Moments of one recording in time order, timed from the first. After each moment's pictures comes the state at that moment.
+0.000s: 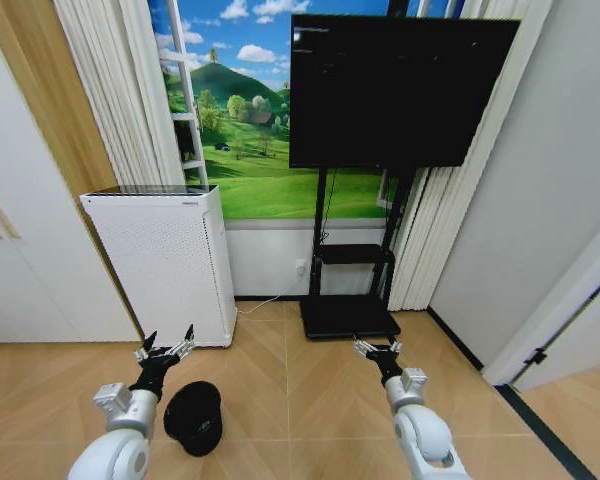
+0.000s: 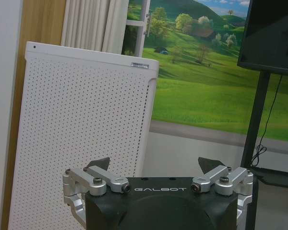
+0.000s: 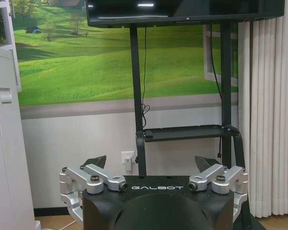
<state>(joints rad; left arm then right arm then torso) 1.49 -1.39 -0.76 -2.21 -0.42 0.26 -0.04 -1.32 1.40 0.58 1.89 0.23 -0.13 0.00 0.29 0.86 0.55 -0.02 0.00</state>
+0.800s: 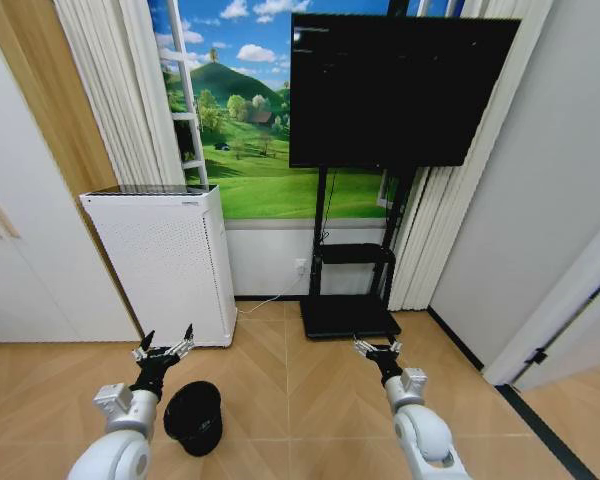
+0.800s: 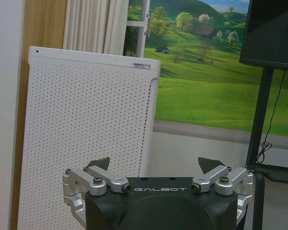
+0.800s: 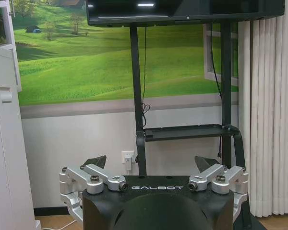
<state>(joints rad) 1.49 -1.39 -0.75 -2.22 -0.39 0.26 -0.06 -1.32 1.40 0.58 1.89 0.23 -0.13 0.00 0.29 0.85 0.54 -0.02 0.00</state>
